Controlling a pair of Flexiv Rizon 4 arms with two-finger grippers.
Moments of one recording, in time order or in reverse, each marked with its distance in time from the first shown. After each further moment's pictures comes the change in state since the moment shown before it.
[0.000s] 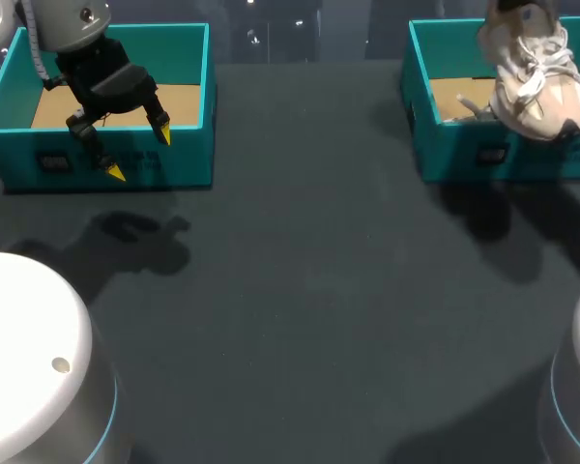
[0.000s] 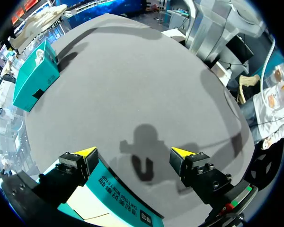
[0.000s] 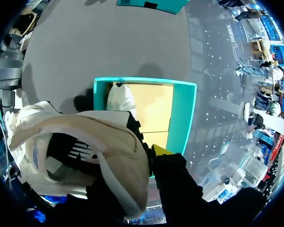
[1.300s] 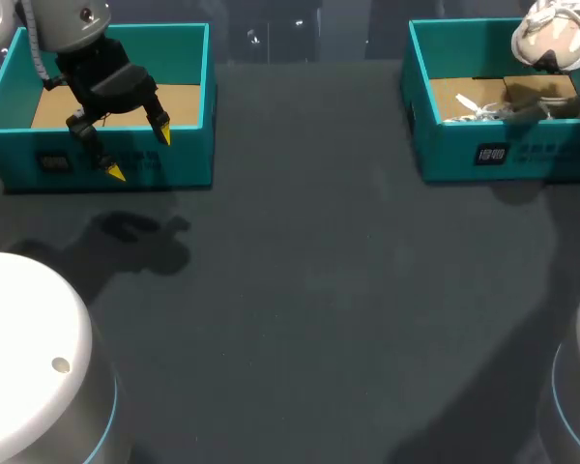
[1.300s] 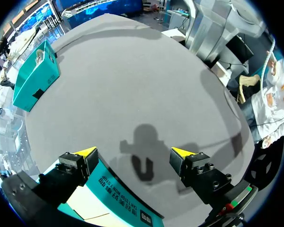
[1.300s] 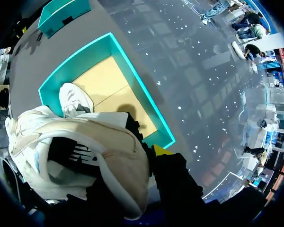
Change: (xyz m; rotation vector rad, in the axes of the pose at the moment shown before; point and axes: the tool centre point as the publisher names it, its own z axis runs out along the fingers) left arm 0.000 0.000 0.000 0.000 0.000 0.000; right arm -0.097 -0.158 0.079 -0.054 0.100 0.623
